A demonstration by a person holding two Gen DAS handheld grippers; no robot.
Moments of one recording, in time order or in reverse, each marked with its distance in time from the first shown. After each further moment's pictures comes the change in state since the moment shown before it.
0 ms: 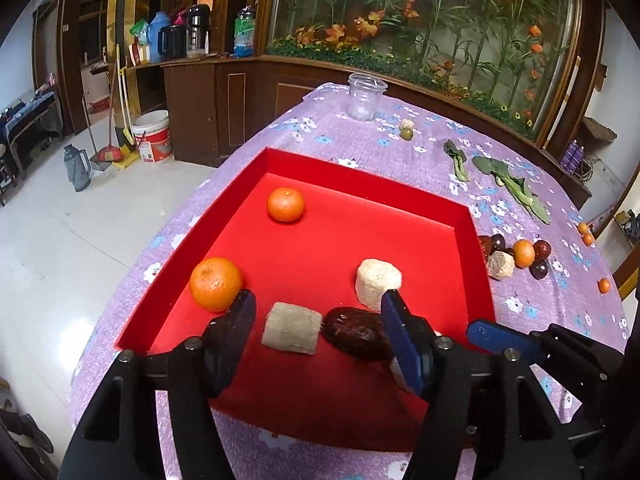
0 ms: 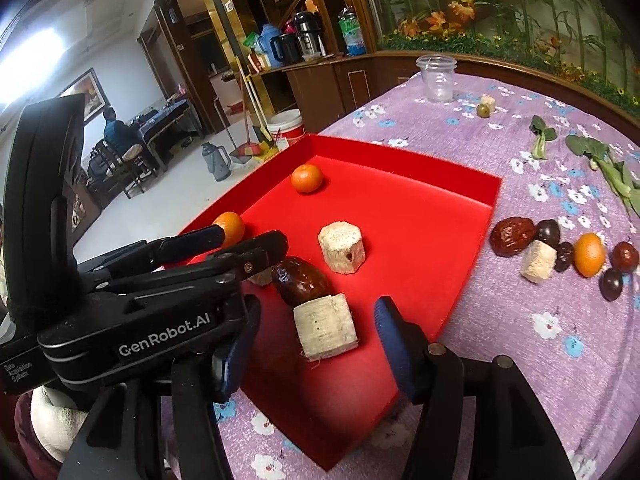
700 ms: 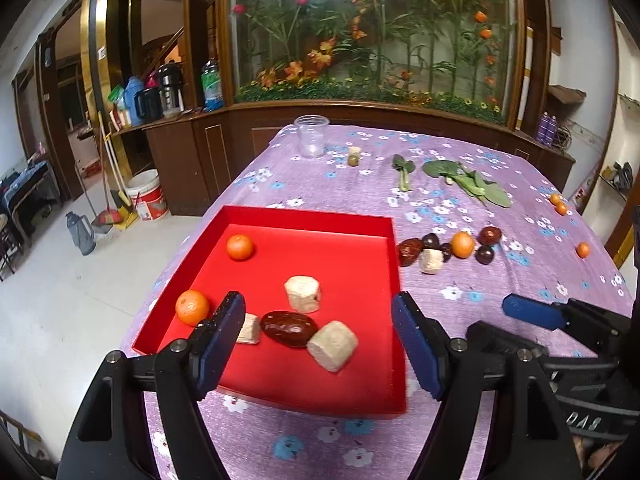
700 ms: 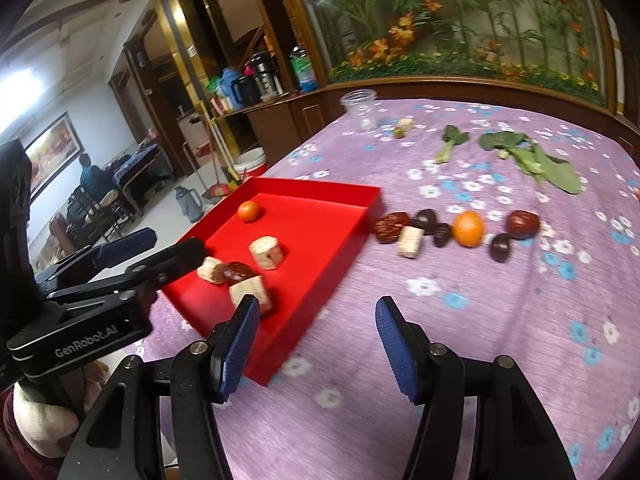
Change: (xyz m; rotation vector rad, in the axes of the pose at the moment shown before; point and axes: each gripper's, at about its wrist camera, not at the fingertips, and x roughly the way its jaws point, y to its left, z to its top) left arm -0.069 -0.073 -0.011 0.195 -0.115 0.019; right arm -0.097 -0.059 -0.034 0.119 -0.129 -0.103
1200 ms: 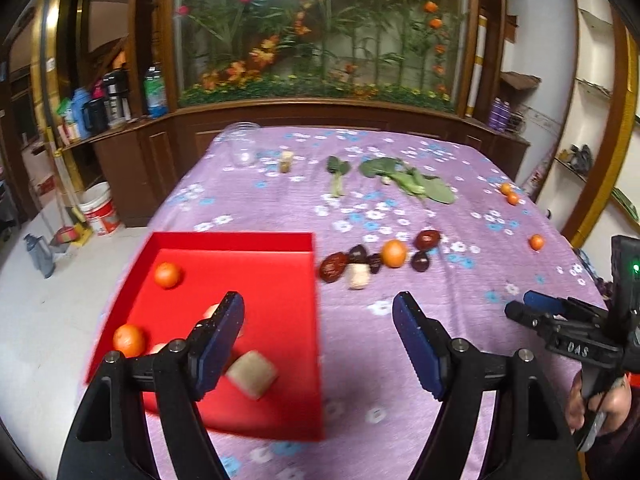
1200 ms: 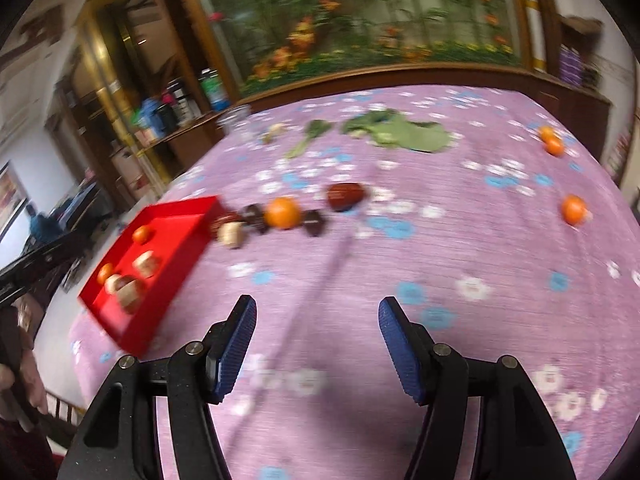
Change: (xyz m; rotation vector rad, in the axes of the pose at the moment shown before) left arm 0.013 -0.051 0.031 0.083 0.034 -0.188; right arm -0.058 -0.141 -0.024 0.213 -0.020 -0.214
